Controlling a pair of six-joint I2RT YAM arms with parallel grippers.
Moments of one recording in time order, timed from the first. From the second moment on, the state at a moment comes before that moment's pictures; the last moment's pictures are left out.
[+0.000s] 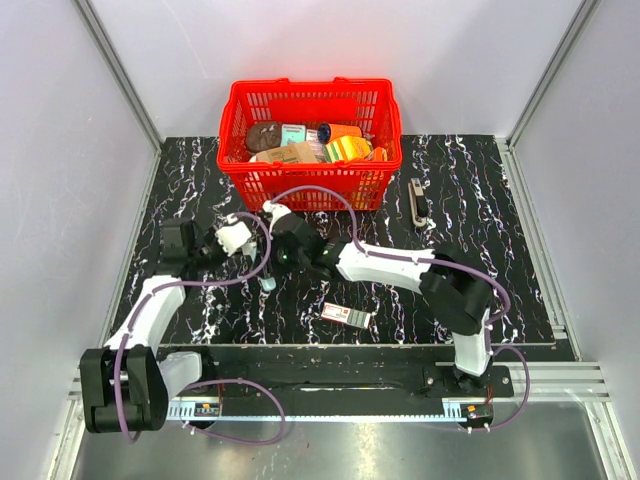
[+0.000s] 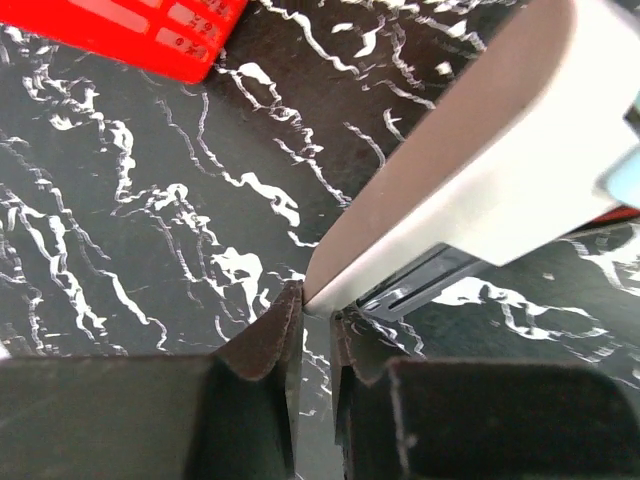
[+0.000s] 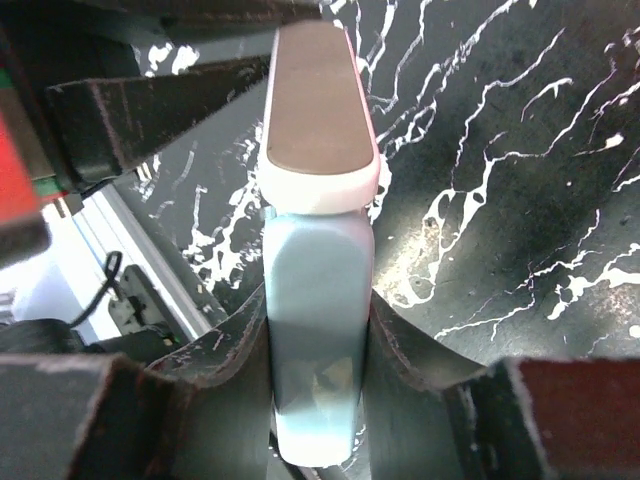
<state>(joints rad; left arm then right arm) 0.05 1.08 0.54 -0.17 0.46 0.93 1.04 1.96 1.39 -0.02 -0.13 0.63</state>
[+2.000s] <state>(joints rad) 0.21 1.13 1.21 -0.92 0.59 0.31 1.08 2.04 1.91 -0.90 0.24 0.65</state>
